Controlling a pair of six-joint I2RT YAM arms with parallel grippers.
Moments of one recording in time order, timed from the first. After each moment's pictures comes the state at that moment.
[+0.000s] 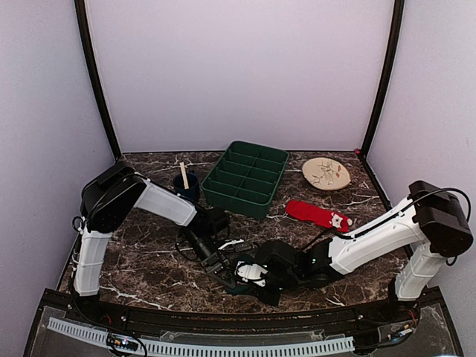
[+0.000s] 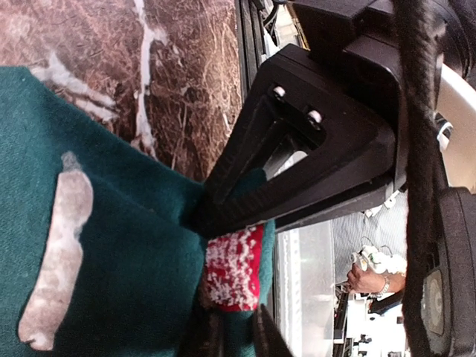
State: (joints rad) left arm -0.83 2.20 1.28 -0.72 1.22 0.41; right arm 1.31 1.69 0.77 -0.01 -0.02 0.01
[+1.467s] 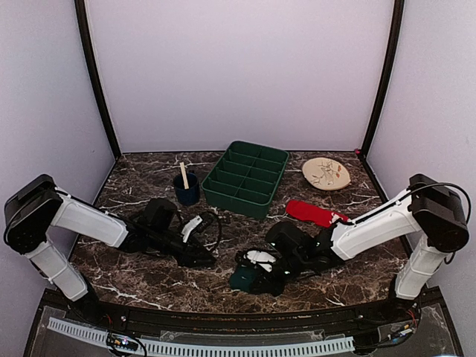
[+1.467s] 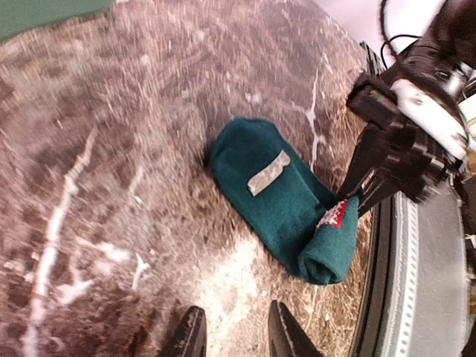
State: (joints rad) left arm -0.74 1.59 0.58 0.22 0.64 -0.14; right arm 1.15 1.69 0.75 0.00 -0.33 0.15
